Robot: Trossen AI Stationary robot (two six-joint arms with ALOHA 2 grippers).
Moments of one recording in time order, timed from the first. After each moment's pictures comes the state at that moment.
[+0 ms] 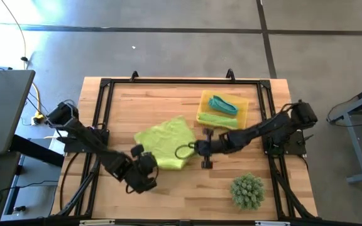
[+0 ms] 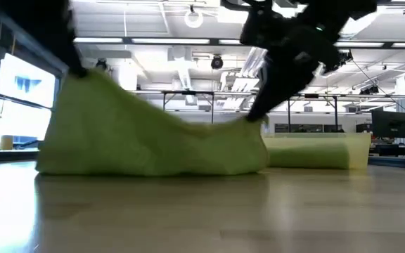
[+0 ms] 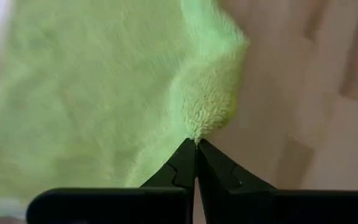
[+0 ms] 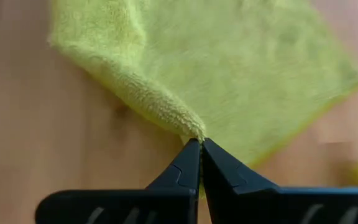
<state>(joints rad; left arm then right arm) -0.55 1.59 1.08 -0.73 -0.55 -0.98 0.26 1.65 0.99 -0.29 0.26 0.18</state>
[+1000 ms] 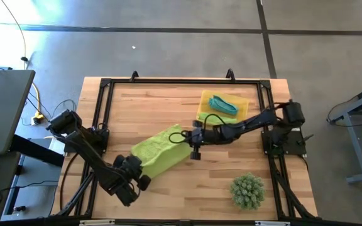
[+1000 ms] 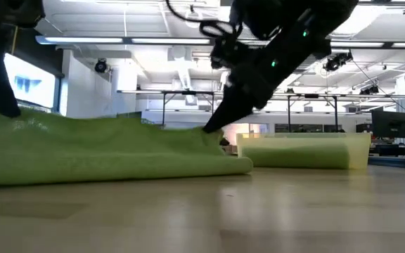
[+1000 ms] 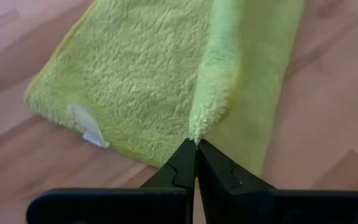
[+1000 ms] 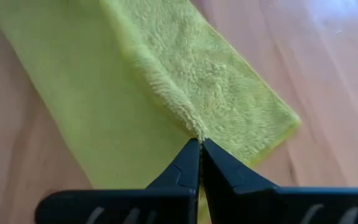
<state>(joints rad) -0.72 1.70 1.04 -0.95 -0.60 -1.82 0.11 1.79 0.97 0.07 0.19 0.04</state>
